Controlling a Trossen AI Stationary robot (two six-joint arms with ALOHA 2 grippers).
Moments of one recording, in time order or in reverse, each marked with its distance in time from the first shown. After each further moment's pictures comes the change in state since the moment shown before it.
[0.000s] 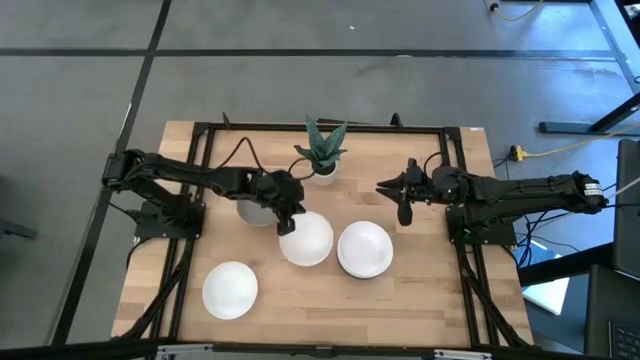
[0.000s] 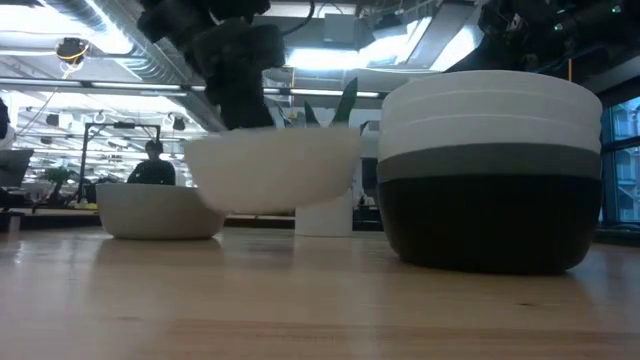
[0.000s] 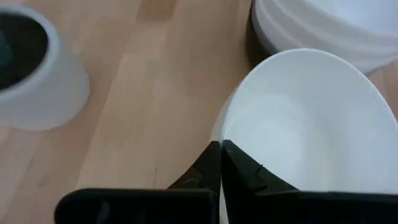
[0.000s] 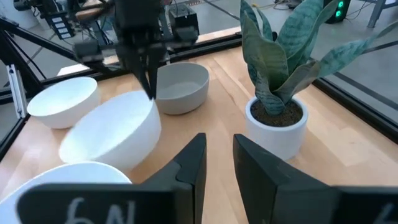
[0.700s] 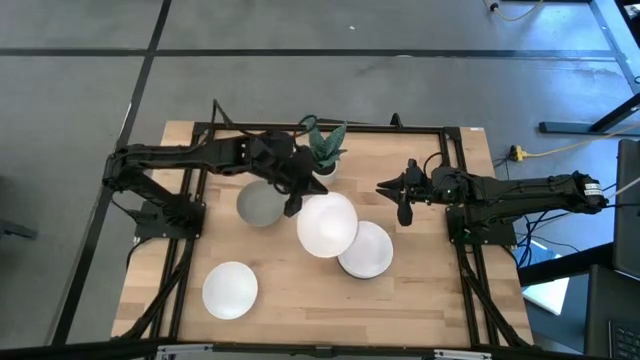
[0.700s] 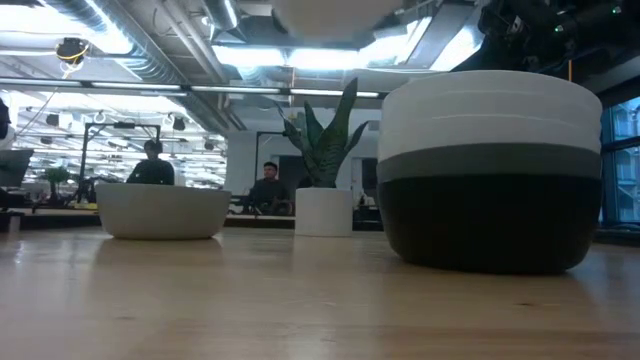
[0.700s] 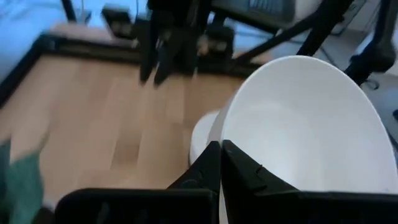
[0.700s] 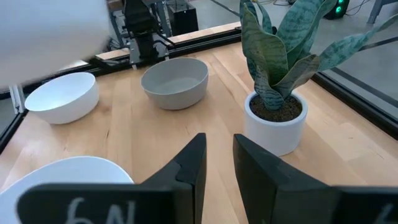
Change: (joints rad) left arm 0.048 0.004 0.456 -0.133 0.188 0.084; right arm 0.000 0.000 0.000 -0.015 0.000 0.000
